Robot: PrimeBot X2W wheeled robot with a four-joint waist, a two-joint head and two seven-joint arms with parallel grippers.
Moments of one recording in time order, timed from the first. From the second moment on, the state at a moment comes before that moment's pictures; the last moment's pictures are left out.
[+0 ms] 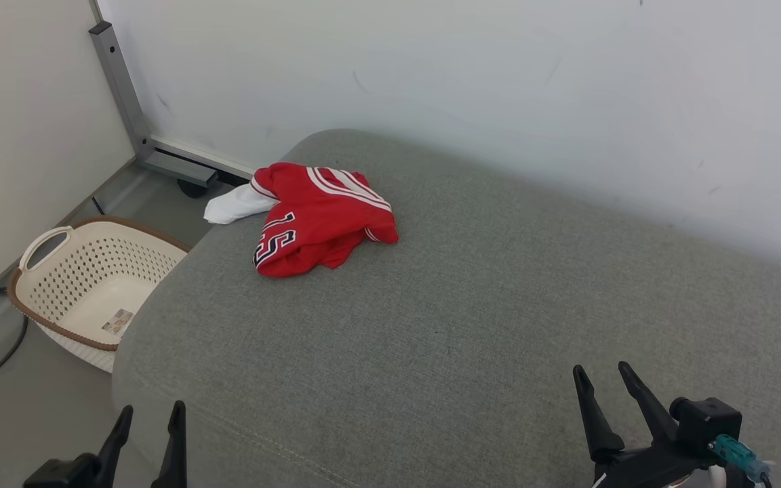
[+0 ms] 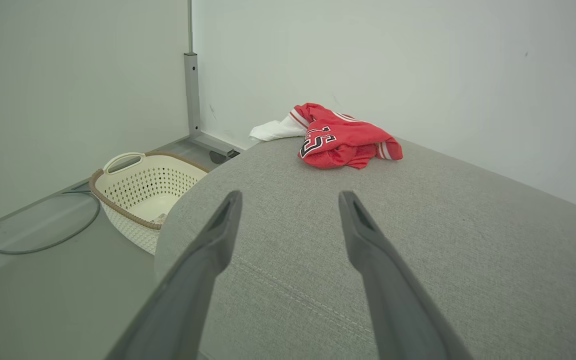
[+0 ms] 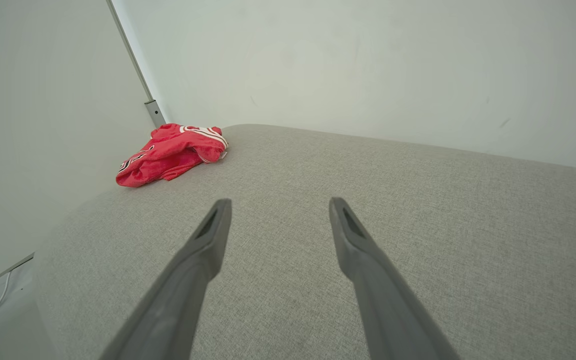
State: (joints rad) left arm 0.04 0.20 -0.17 0.18 -0.32 0.00 -0.17; right arm -0.05 -0.05 0.05 0.37 0.30 0.13 -0.22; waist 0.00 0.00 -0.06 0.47
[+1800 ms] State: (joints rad) left arm -1.07 0.23 -0.43 1.11 -0.44 -0.08 0.05; right arm -0.03 -0.19 -0.02 -0.42 0.09 0.13 0.24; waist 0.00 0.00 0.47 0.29
